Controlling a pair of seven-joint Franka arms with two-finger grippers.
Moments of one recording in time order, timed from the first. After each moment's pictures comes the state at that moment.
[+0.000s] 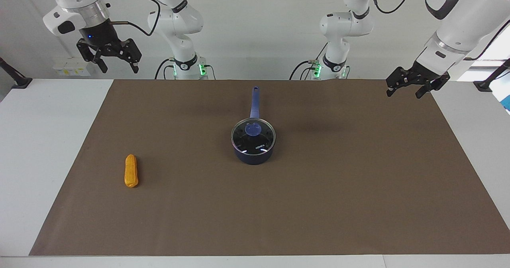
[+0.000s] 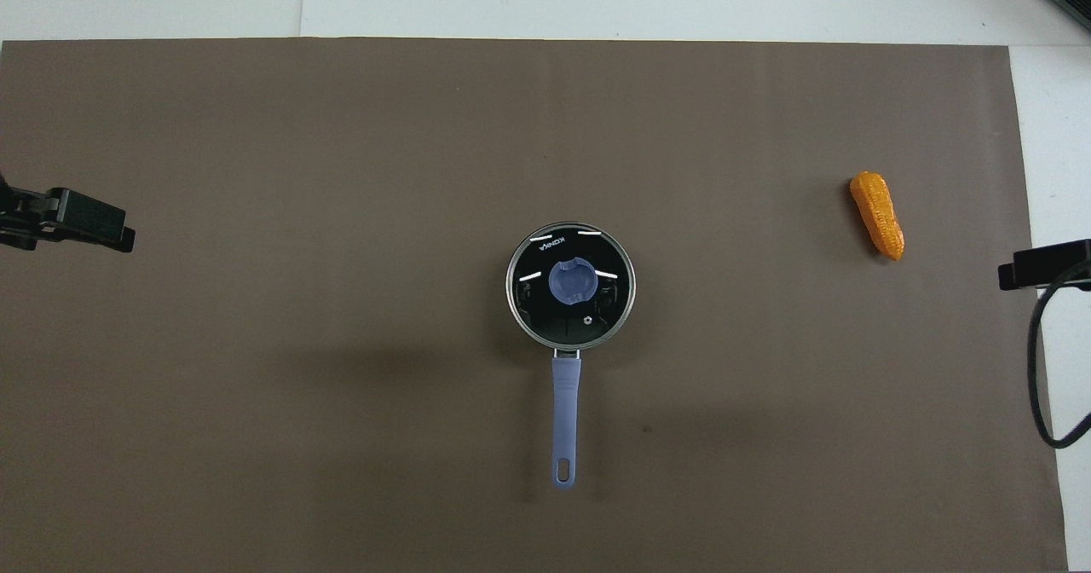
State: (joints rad) left arm -0.03 0.06 0.00 -1.49 -0.05 1.49 0.06; right arm 0.03 -0.11 -0.10 -1.60 0.00 1.50 -0.02
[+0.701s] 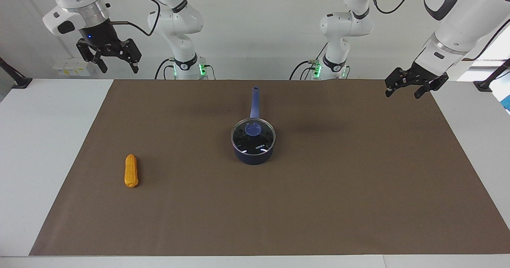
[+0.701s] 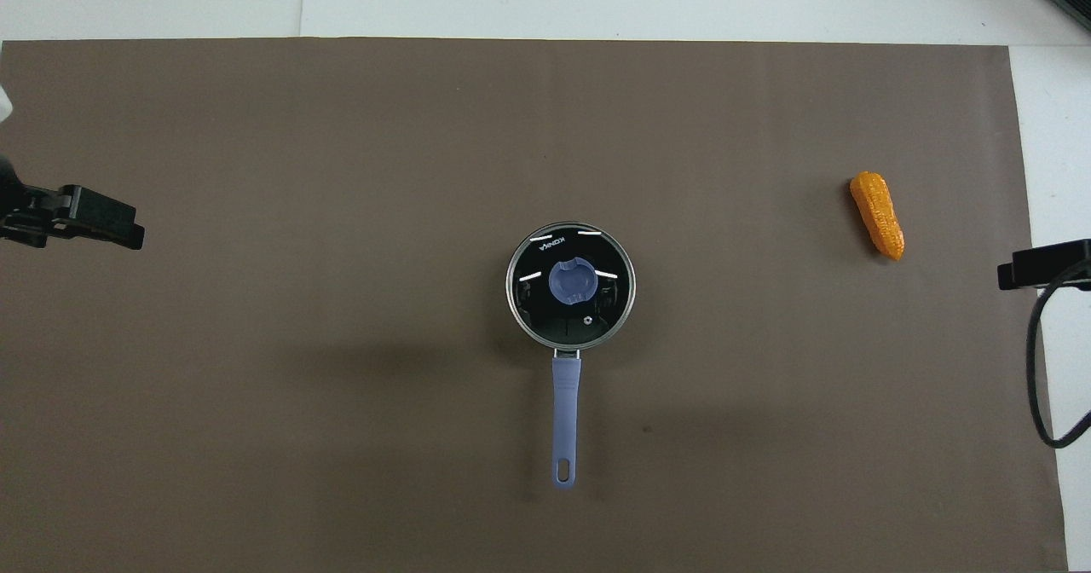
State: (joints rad) left arm -0.04 0.07 -0.01 -1.50 -0.05 1.50 0.05; right arm 0.03 -0.11 -0.10 -1.60 0.00 1.50 -0.02
